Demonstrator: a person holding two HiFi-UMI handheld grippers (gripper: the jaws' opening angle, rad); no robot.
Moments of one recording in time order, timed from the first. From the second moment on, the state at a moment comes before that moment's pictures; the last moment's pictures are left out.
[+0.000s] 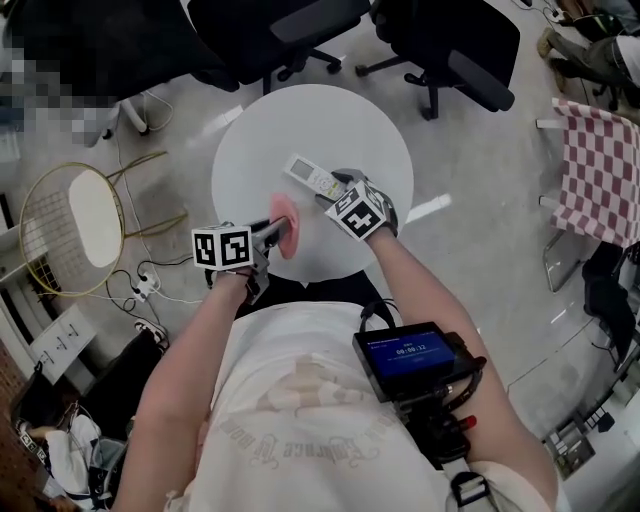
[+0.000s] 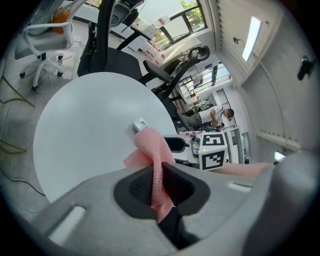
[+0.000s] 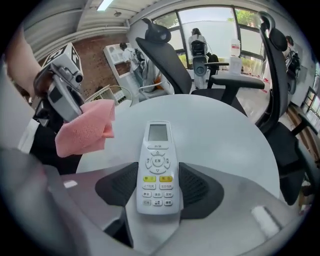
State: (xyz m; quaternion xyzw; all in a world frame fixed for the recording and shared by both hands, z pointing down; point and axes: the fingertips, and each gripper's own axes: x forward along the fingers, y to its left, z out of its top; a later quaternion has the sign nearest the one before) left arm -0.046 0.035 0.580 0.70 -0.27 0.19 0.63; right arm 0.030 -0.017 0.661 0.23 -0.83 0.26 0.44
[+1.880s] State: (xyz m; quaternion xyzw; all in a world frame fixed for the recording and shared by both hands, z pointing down) left arm -0.070 -0.014 0.429 0.91 -0.25 0.13 0.29; right arm 0.053 0.020 0.412 0.51 -0.82 0.22 0.12
